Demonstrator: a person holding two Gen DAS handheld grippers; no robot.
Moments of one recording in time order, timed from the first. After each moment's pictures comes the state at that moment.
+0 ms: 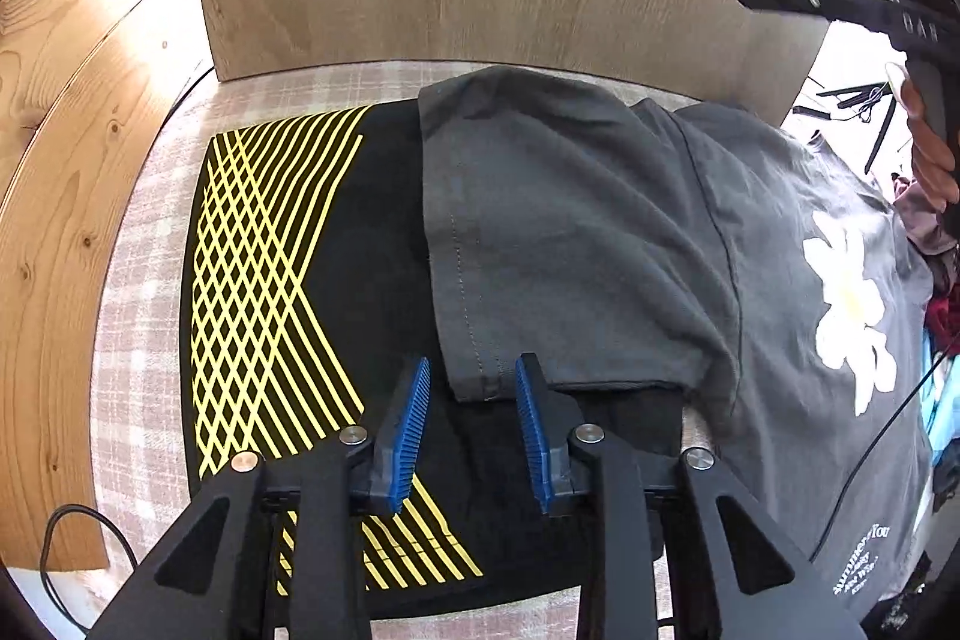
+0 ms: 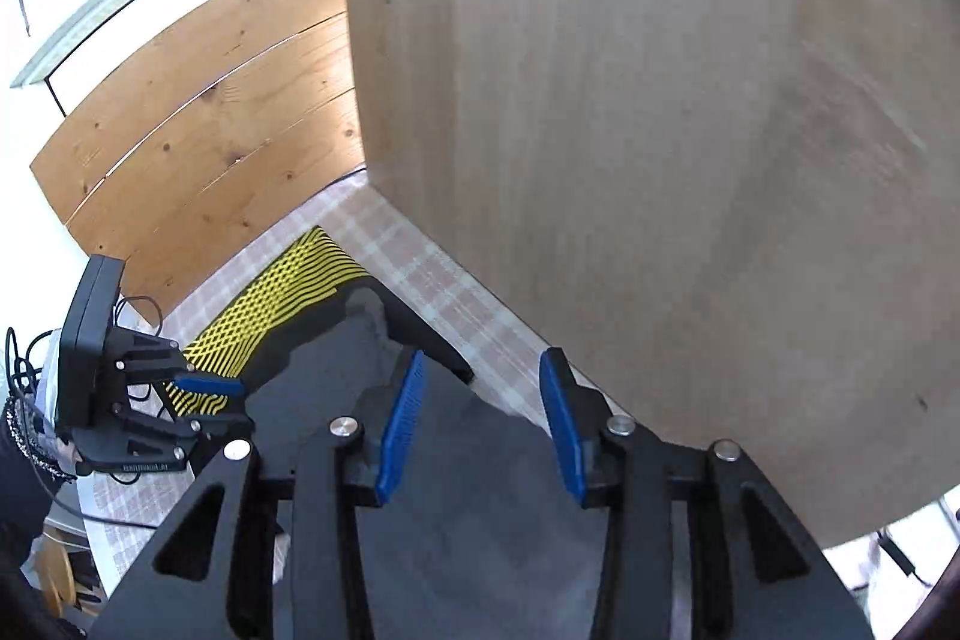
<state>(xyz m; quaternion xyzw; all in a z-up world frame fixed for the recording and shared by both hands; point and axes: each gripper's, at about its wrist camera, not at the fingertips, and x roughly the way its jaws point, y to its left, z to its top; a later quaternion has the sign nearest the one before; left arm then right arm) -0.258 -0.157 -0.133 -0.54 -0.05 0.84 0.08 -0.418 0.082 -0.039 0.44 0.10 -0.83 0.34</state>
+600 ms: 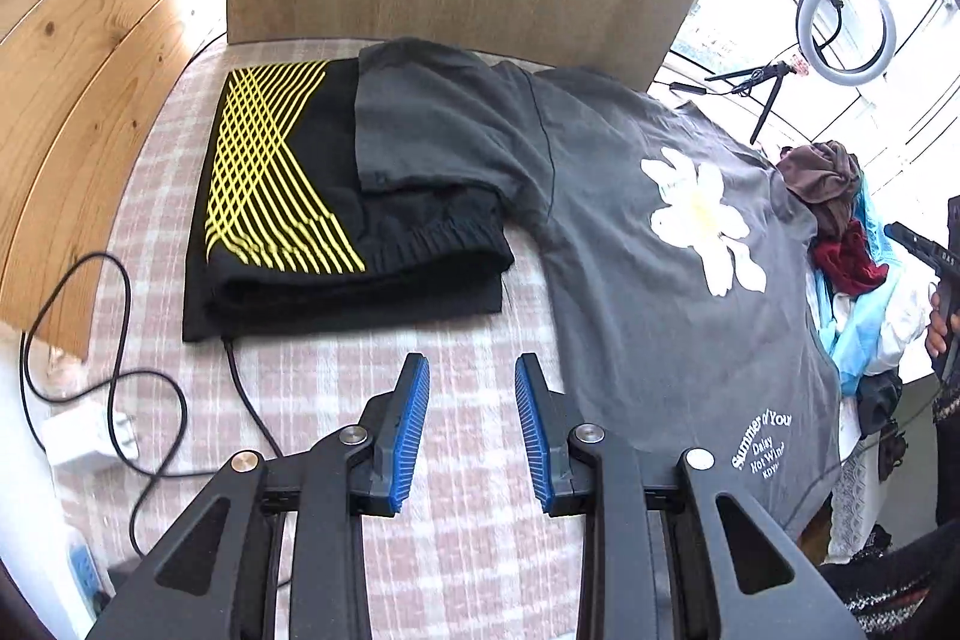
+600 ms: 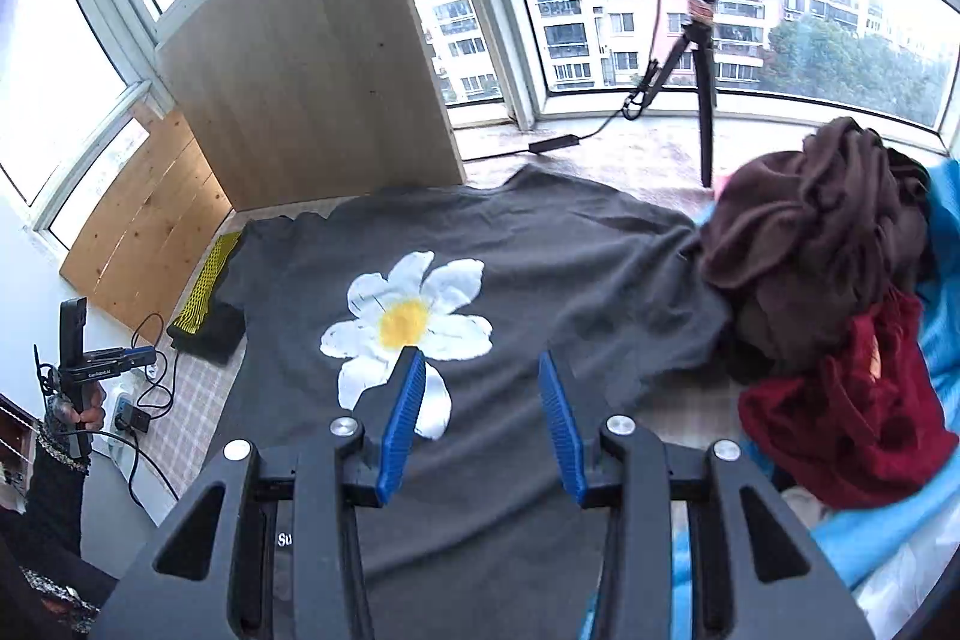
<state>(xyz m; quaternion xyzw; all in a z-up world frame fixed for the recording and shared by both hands) -0.104 -0.142 -0.075 -0.54 -0.09 0.82 0.13 -0.092 0.431 0.015 0.45 -0.11 -0.88 0.09</state>
